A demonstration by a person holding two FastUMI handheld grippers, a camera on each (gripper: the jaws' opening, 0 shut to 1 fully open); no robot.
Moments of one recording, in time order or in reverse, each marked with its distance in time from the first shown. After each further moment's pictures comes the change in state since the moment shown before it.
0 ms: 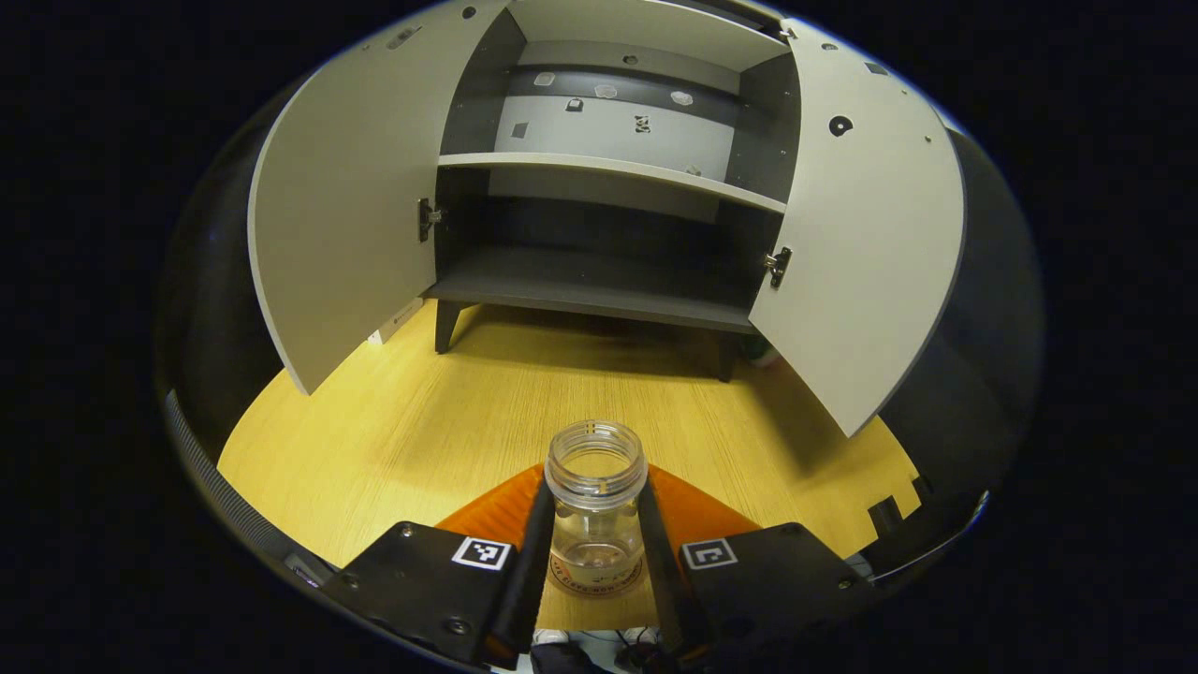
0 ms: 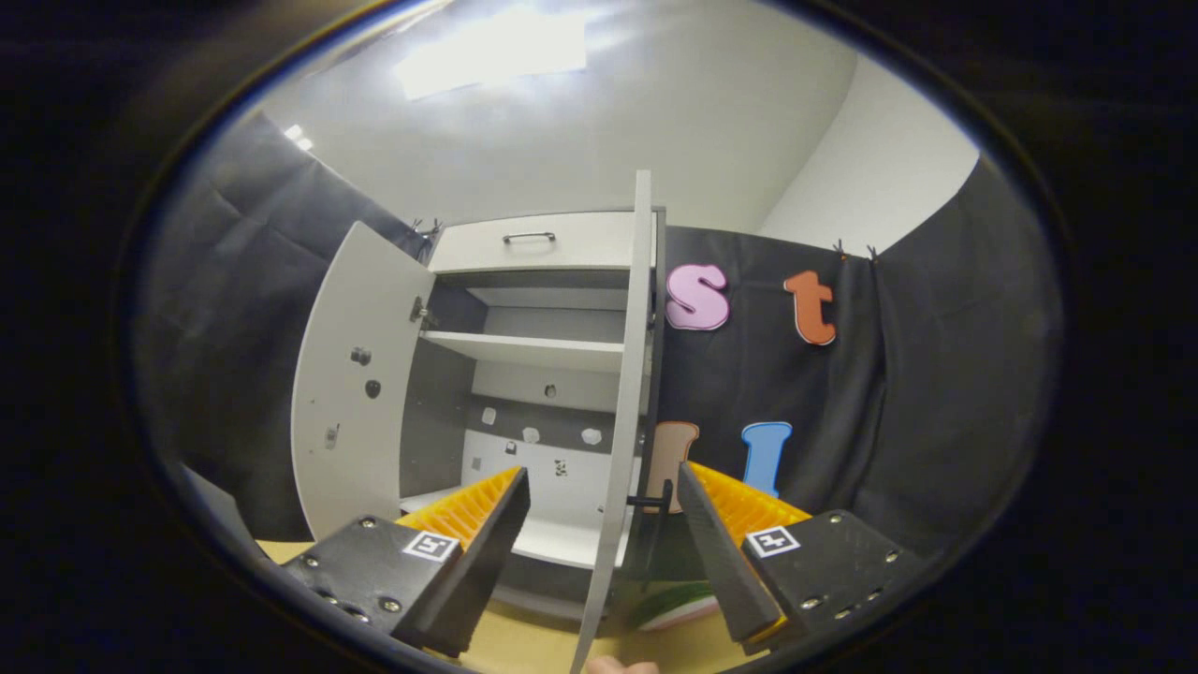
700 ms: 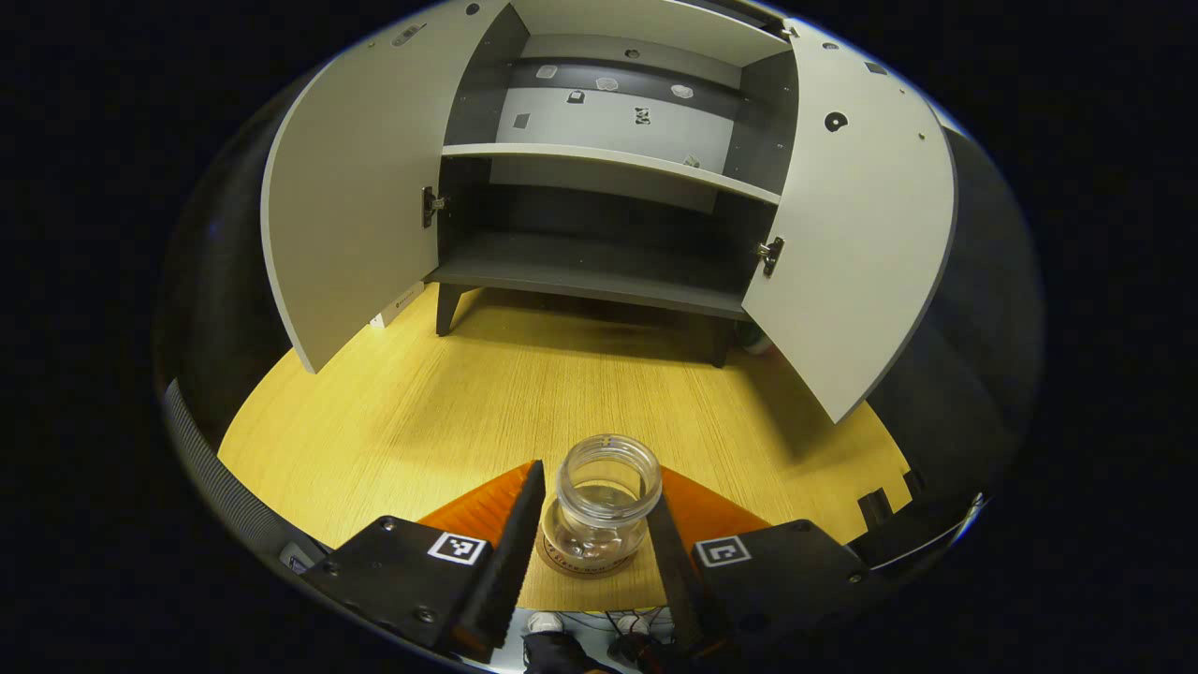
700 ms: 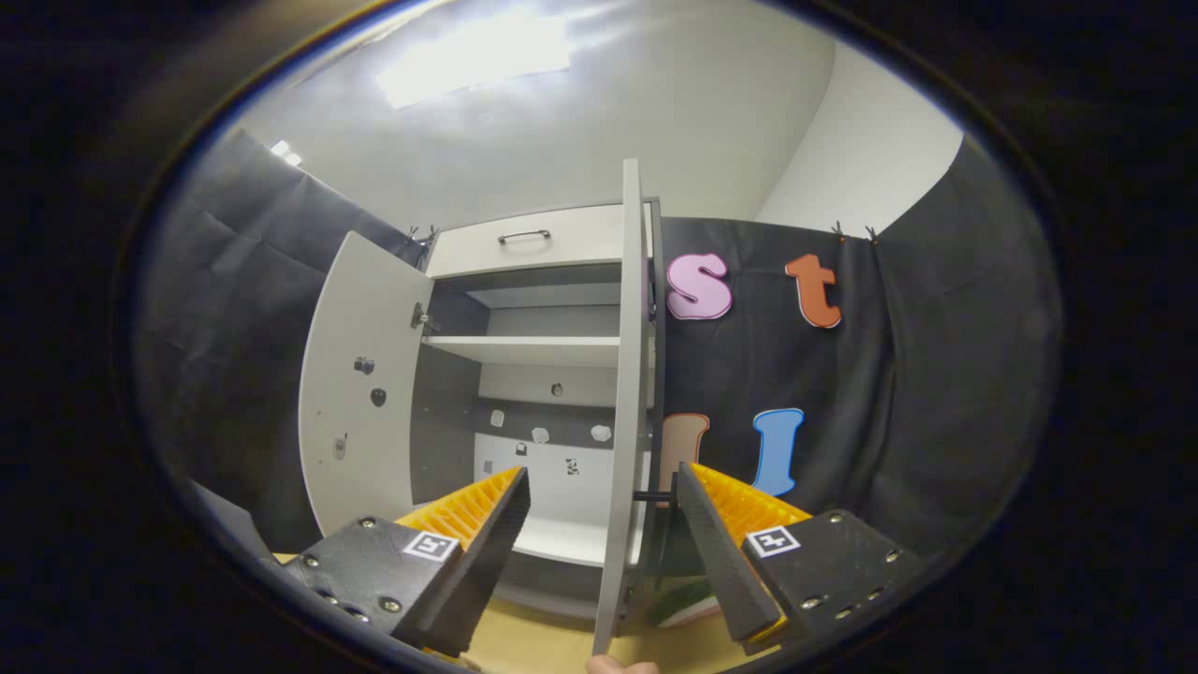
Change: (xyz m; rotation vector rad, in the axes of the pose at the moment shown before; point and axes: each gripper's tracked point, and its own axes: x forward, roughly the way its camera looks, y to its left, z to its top) left arm -0.013 -0.007 -0.012 -0.005 0.040 0.000; right arm 0.004 0.000 -0.004 0.047 0.011 0.015
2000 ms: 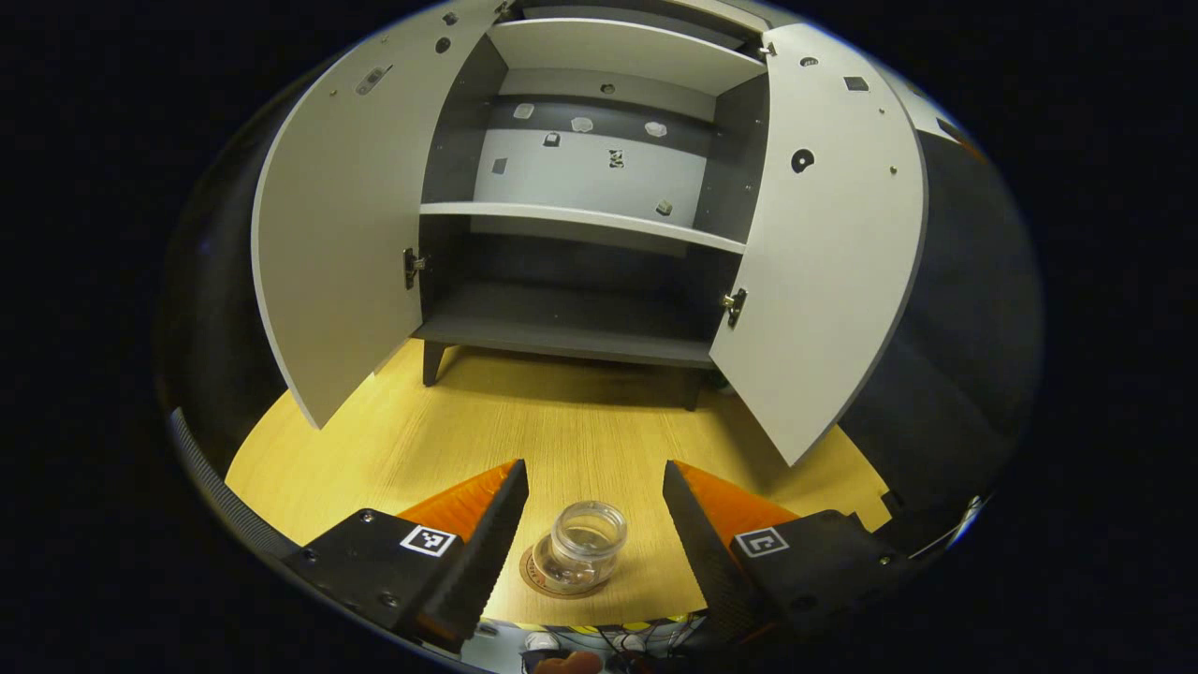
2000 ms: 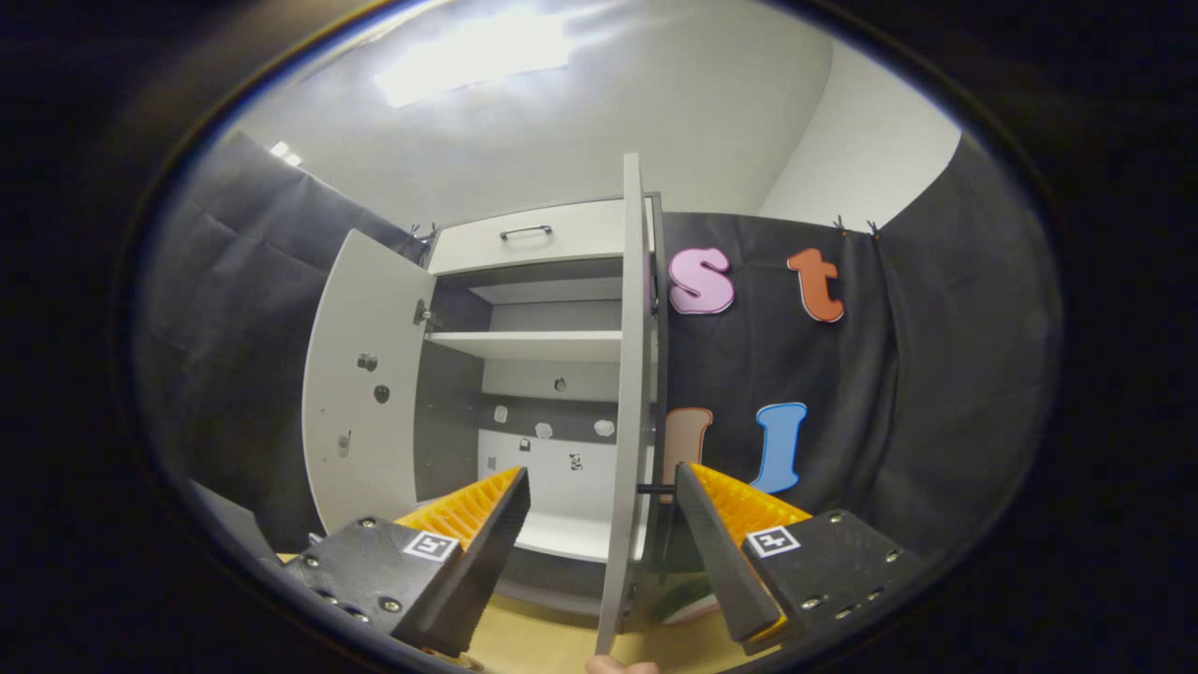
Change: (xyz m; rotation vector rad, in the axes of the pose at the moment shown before) left arm -0.025 -0.028 0.060 0.027 -0.134 -0.051; right arm -0.002 0.000 -0.004 0.006 0.020 0.011
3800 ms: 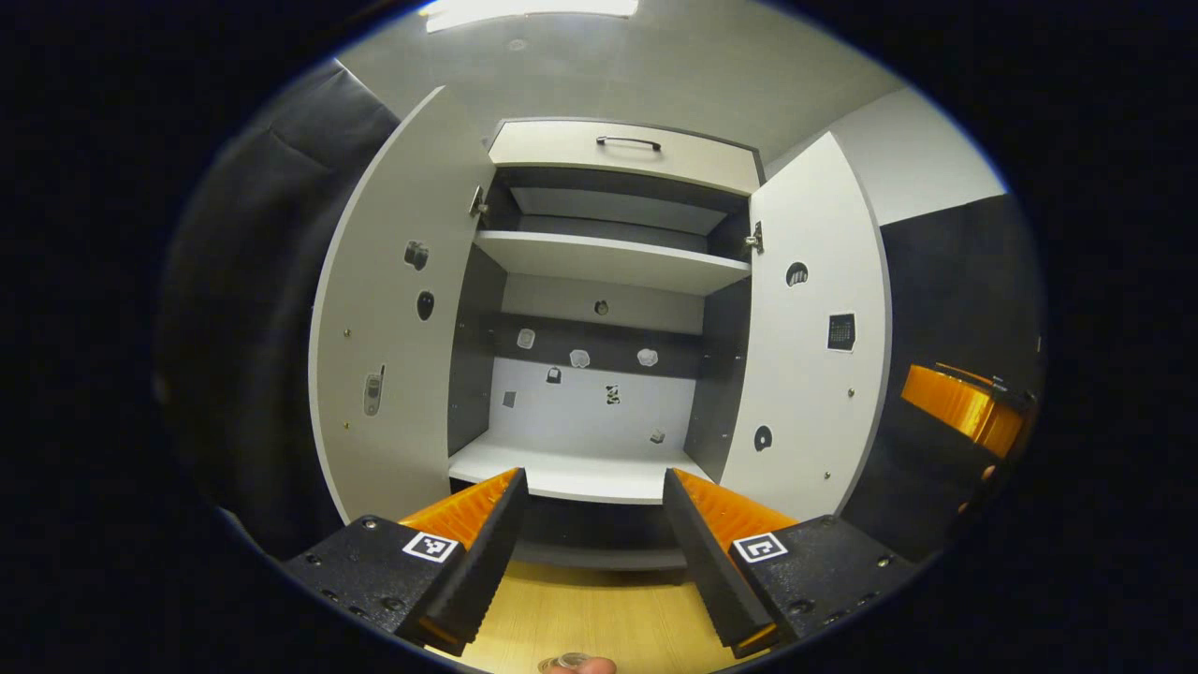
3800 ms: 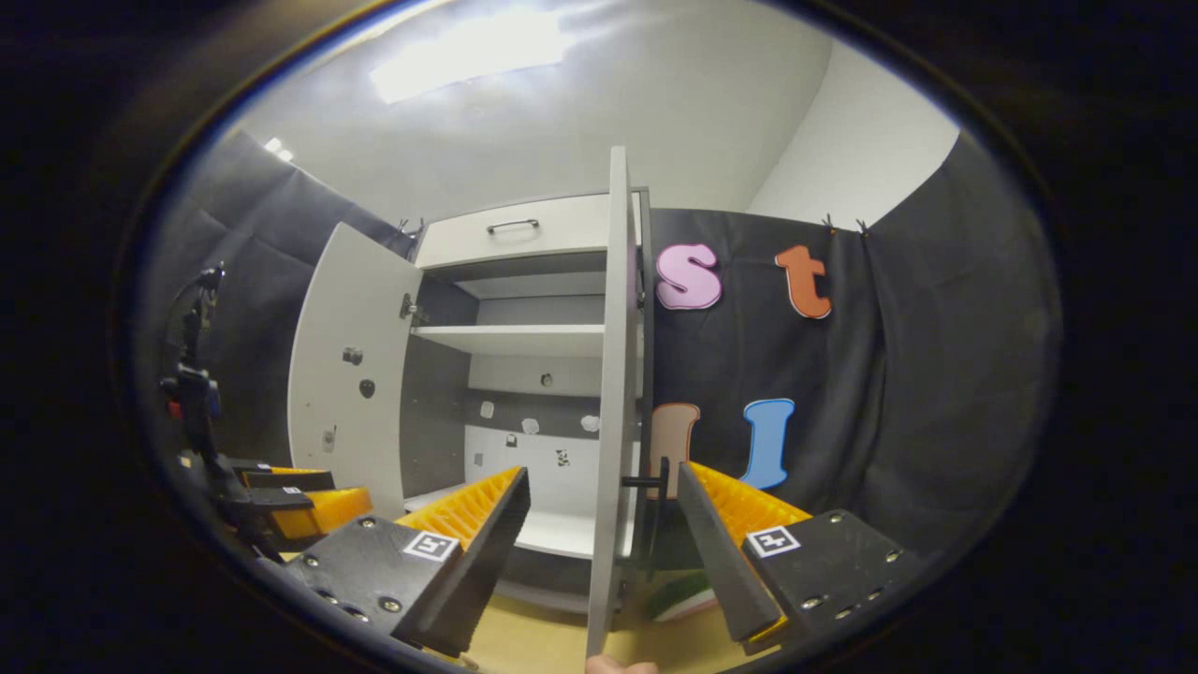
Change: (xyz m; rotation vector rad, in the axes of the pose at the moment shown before) left arm -0.116 -0.034 0.273 0.049 -0.520 0.053; right arm 0.004 -0.008 -0.009 0.000 0.012 -0.051
